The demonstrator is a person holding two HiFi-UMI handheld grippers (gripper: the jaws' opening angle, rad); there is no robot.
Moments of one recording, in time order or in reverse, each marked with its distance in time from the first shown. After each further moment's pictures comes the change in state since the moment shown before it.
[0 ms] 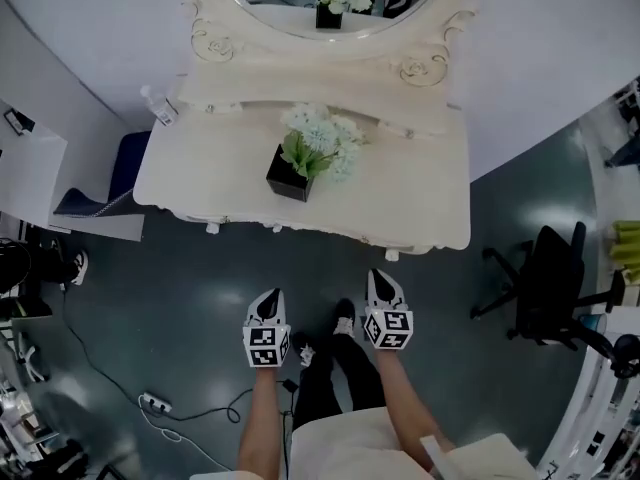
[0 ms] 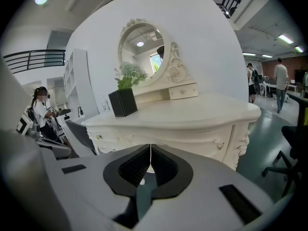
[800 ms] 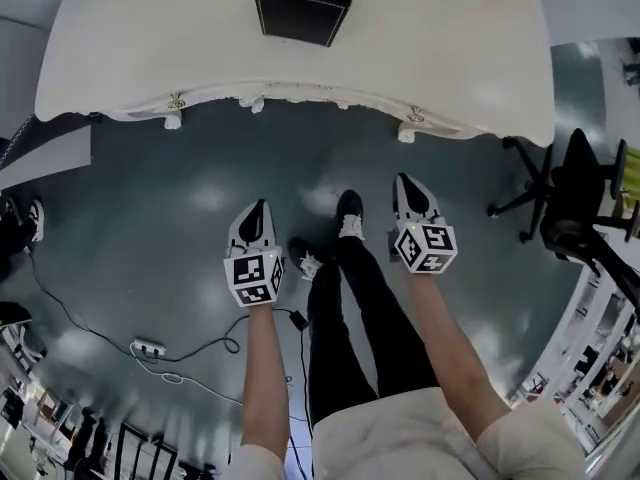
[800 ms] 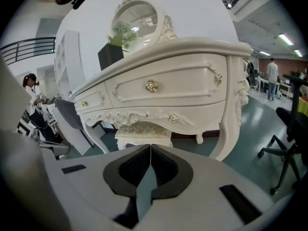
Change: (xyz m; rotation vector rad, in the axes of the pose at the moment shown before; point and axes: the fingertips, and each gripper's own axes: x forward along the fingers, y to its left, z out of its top) left arm 0.077 0.065 -0.181 -0.060 0.026 -0.010; right arm 0.046 -0.030 -0.186 0.029 0.149 -0.077
